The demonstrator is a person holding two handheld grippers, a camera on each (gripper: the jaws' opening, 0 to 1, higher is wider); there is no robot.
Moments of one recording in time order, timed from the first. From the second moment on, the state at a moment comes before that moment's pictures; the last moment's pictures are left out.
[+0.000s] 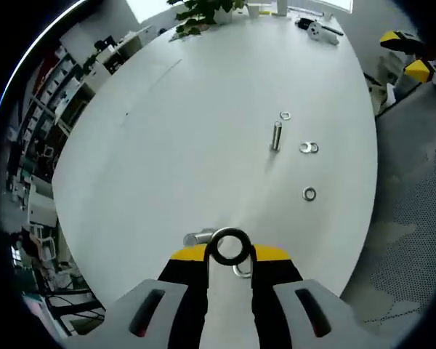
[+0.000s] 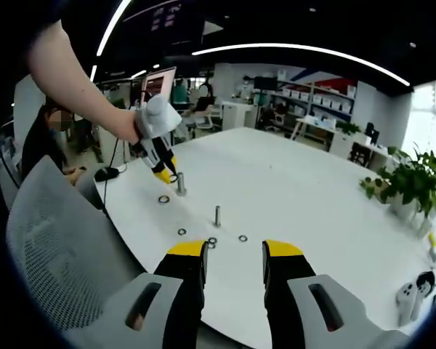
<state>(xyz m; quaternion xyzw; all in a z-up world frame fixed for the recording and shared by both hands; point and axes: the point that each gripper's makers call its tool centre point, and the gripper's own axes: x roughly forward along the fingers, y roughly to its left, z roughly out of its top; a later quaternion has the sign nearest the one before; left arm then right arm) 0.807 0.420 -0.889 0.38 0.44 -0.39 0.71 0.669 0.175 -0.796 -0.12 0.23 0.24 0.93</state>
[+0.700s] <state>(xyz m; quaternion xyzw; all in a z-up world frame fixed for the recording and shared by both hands) 0.842 0.433 -0.902 0.40 0.47 -0.38 0.69 0.670 0.173 -0.798 -0.12 0.23 0.24 0.93</state>
